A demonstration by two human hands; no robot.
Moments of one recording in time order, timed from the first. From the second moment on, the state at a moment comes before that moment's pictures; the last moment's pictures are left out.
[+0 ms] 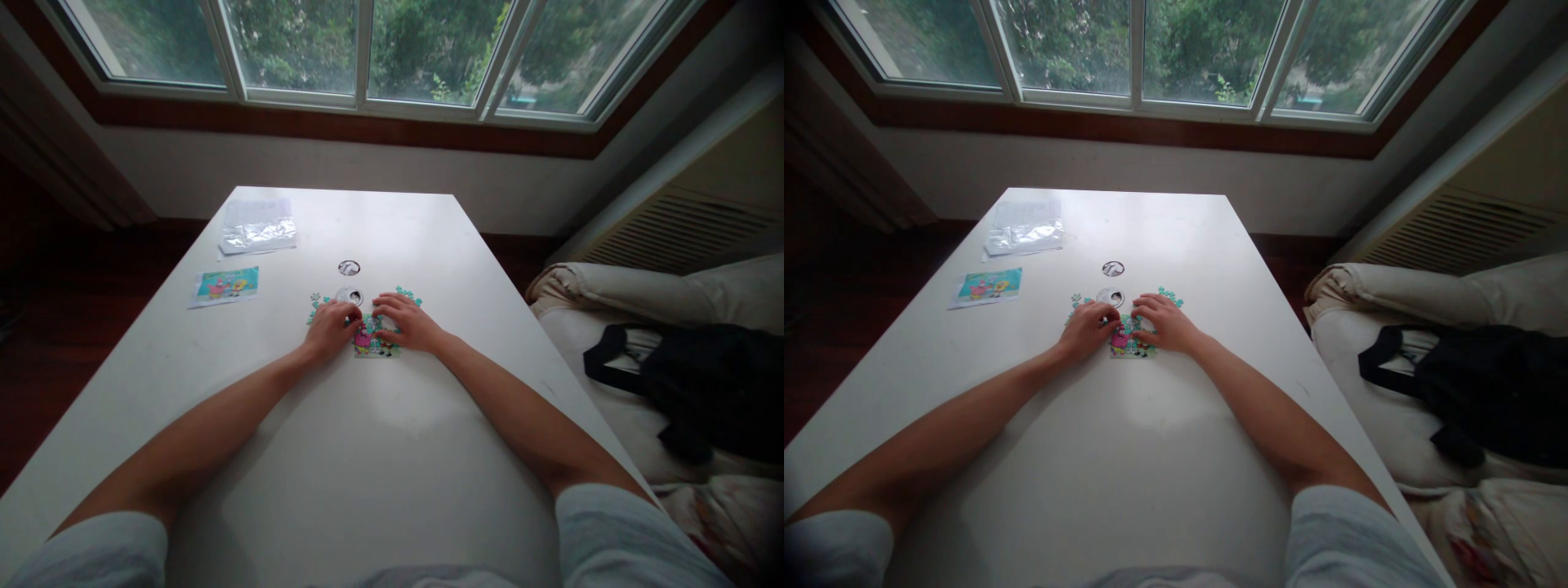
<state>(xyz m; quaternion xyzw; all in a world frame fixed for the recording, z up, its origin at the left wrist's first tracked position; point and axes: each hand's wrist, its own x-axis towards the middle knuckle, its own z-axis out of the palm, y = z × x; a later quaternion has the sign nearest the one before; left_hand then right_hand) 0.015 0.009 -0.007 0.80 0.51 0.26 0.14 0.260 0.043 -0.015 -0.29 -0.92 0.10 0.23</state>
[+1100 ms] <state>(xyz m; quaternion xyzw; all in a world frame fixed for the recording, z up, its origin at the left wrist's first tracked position) -0.007 0.019 -0.011 0.82 0.49 0.27 0.11 0.262 0.044 -0.017 -0.29 -0.92 0.11 0.23</state>
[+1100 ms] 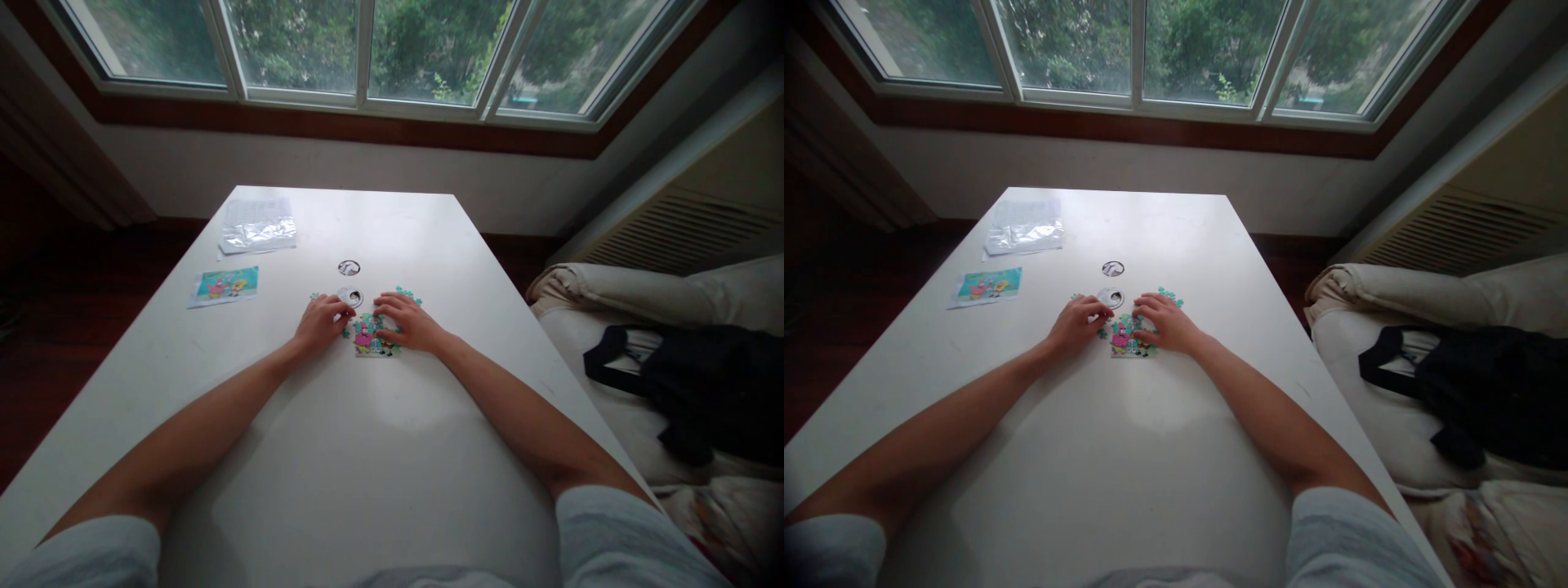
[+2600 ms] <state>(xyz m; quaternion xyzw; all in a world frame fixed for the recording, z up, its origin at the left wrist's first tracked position) -0.051 0.034 0.003 0.87 0.46 0.18 0.05 0.274 0.054 -0.023 -0.31 -0.92 0.11 0.23</state>
